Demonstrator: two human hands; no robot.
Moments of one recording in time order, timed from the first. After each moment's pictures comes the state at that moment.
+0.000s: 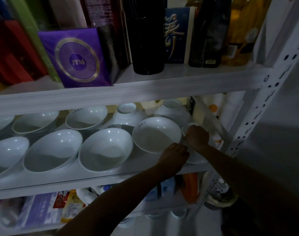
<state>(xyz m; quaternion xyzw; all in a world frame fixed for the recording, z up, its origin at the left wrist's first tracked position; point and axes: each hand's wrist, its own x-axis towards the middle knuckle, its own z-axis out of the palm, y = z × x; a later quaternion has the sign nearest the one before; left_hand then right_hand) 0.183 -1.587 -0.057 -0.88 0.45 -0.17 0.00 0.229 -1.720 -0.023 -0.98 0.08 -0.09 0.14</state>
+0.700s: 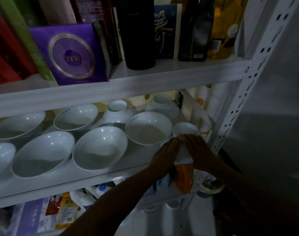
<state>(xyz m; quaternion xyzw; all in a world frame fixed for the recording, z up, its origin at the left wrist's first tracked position) 0.155 -1.566 -0.079 -0.88 0.42 -0.13 -0.16 0.144 -1.763 -0.066 -0.99 -0.15 0.01 0.03</state>
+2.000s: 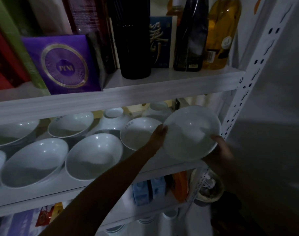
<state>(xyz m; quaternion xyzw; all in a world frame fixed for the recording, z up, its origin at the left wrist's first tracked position) 0.213 -1.588 0.004 -0.72 0.08 0.14 -0.68 0.107 -1.764 0.026 -0.47 0.13 -0.02 0.87</state>
